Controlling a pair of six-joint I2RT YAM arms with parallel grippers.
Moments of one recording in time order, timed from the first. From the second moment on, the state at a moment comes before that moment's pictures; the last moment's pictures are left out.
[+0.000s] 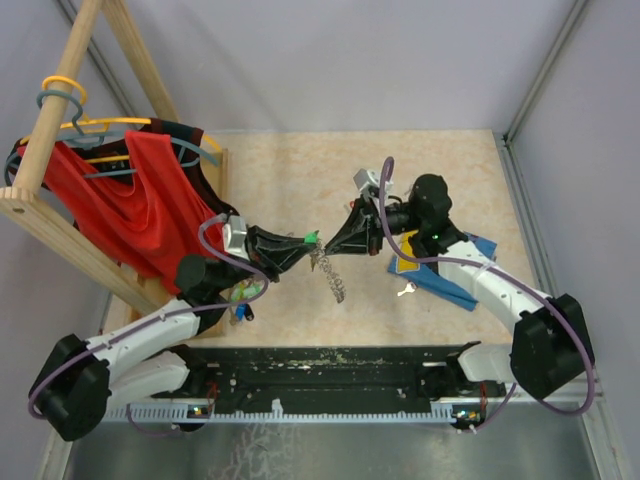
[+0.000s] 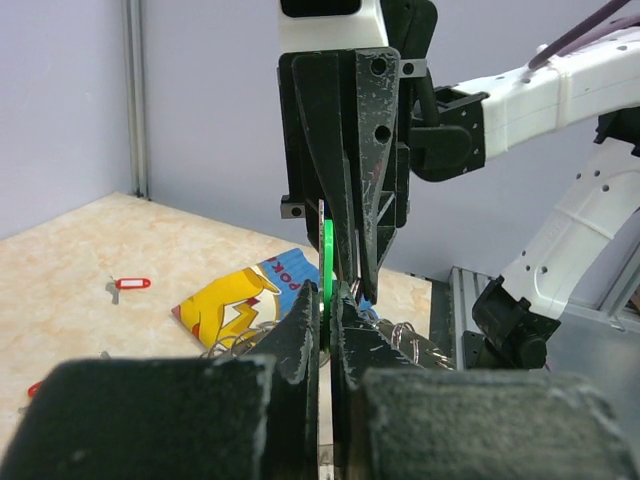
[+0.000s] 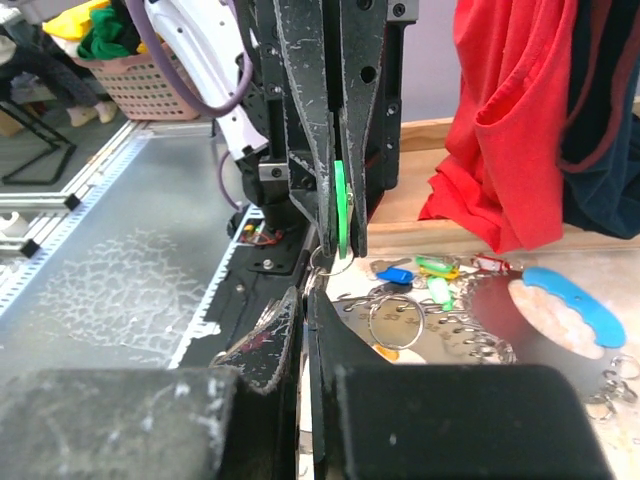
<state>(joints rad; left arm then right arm) -0.67 1.02 0.42 1.07 0.51 -0.41 0.49 1.28 0.90 0.45 -1.32 0.25</state>
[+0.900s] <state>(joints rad) -0.68 1.18 0.33 1.52 0.62 -0.37 0.51 1.40 0.82 1.33 -1.40 0.94</state>
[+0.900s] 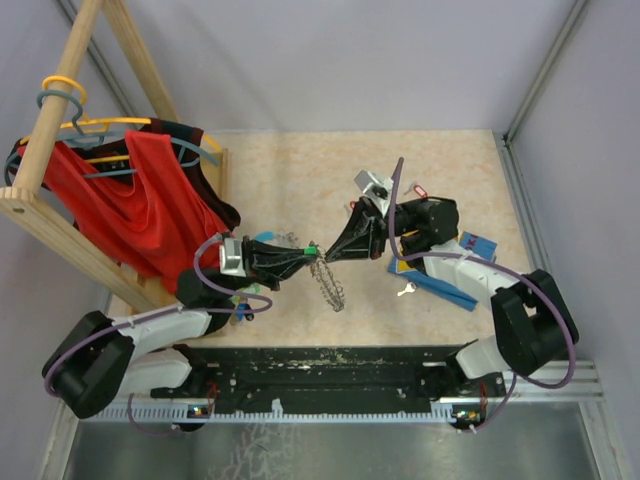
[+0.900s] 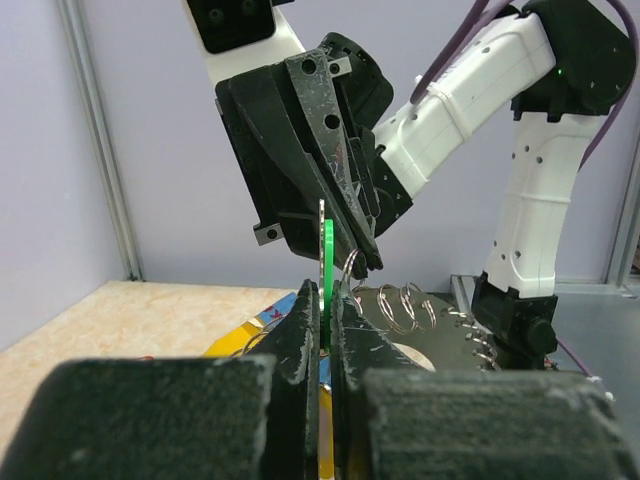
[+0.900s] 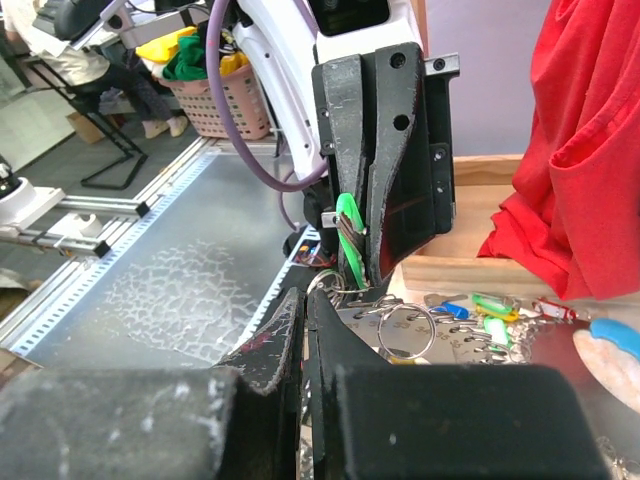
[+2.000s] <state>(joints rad) -0.68 0.97 0.38 1.42 0.61 -0.19 0.51 1.41 0.82 1.25 -1.40 0.83</state>
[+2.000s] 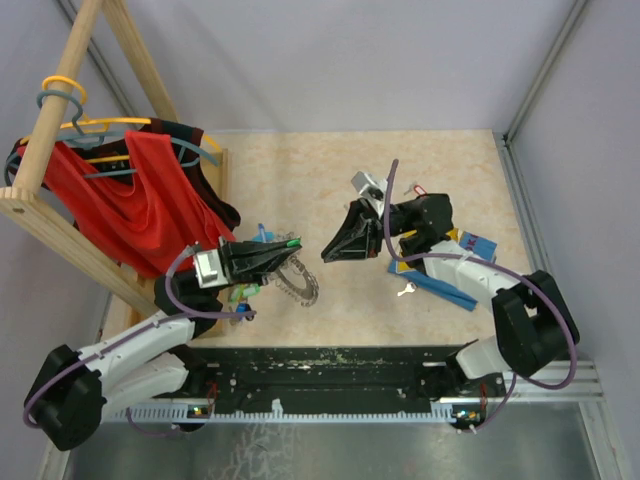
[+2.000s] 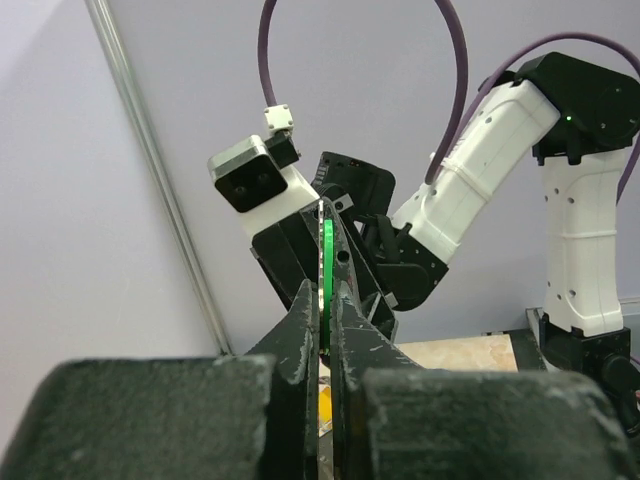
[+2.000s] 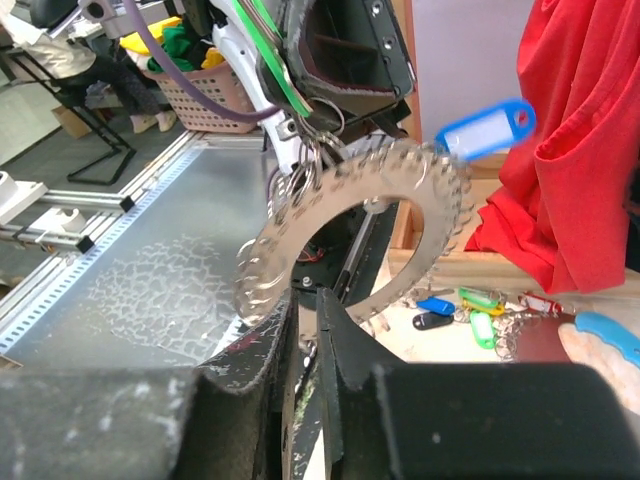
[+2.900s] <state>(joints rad) -0.68 1.00 0.50 1.09 0.67 -0.28 0.51 1.32 1.13 -0.31 -1.29 -0.48</state>
